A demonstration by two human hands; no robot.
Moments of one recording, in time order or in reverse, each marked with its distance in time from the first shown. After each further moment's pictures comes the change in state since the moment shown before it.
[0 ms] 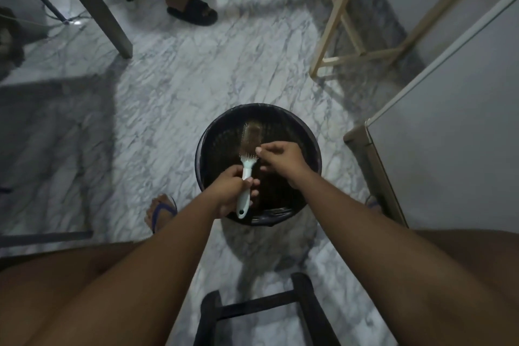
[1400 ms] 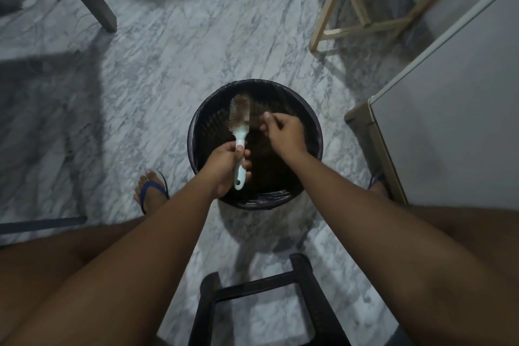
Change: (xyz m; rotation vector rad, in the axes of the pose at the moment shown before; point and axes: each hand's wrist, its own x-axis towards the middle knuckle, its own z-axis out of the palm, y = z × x) left_hand 0.034 -0.008 -0.006 -0.246 -0.037 0.115; right_hand 0.026 0.017 0.003 -0.259 0.243 -0.300
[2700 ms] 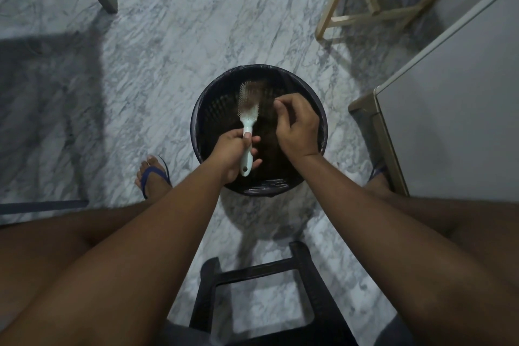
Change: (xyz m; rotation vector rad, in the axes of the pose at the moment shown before) left_hand 0.001 -0.005 0.009 0.046 0.107 -0.016; right_hand -0.028 -0.005 -0.012 -0.085 0.278 -0.552
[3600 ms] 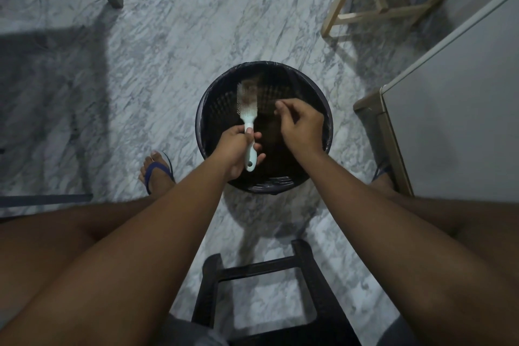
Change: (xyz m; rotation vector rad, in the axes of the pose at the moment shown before) left_hand -0.003 0.003 -0.001 -0.069 0.018 -0.013; right_hand -0.002 0.008 0.005 0.021 -0.104 0.194
